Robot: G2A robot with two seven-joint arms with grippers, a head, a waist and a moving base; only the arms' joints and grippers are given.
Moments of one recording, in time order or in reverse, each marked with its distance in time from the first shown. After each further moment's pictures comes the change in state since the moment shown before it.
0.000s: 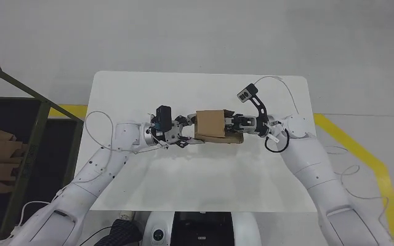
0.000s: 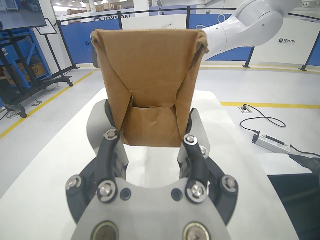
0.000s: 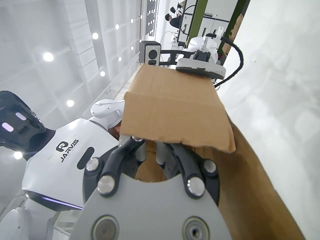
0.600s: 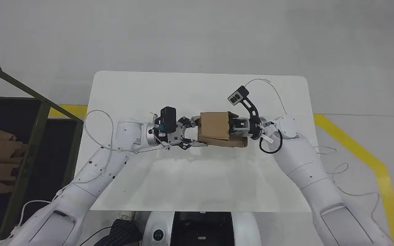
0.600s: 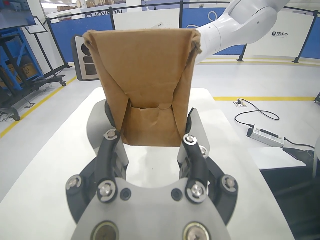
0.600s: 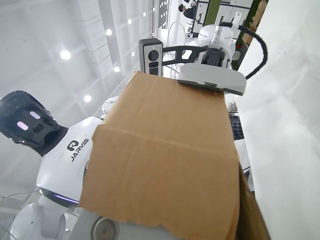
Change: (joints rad) left arm 0.001 0.003 -0.007 -0.062 -0.018 -0.028 -0.078; right arm 0.005 -0.035 -0.051 0.018 0.113 0.039 0.039
